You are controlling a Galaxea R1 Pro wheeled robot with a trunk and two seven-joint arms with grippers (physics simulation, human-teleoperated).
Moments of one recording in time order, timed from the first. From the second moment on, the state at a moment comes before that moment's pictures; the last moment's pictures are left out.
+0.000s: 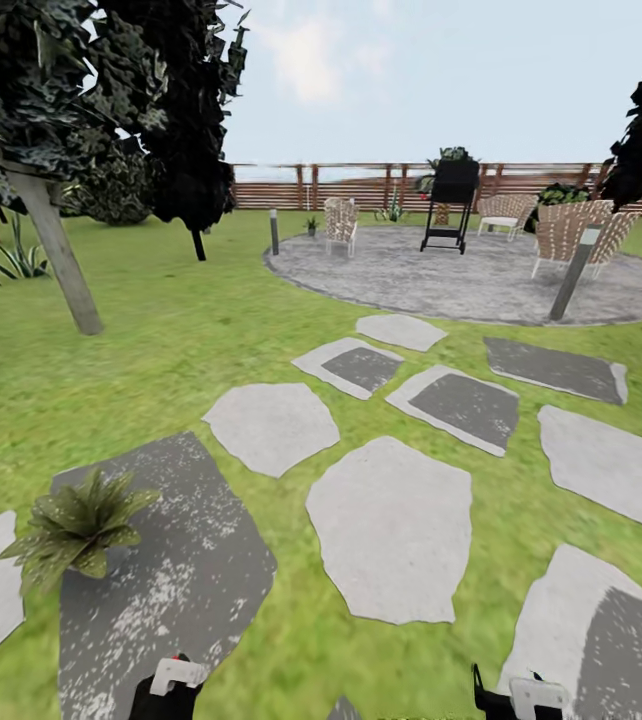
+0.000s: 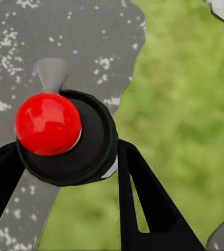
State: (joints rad) left arm -0.41 0.09 -0.18 -0.16 0.11 -0.34 -0.13; right arm -0.33 -0.04 -0.54 -0.16 0.53 -0.70 -0.17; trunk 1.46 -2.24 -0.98
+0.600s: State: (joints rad) left arm -0.41 0.09 -0.18 -0.16 0.11 -0.34 -0.13; right arm -0.33 -0.04 -0.54 -0.16 0.53 -0.70 -0.17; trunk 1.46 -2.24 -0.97
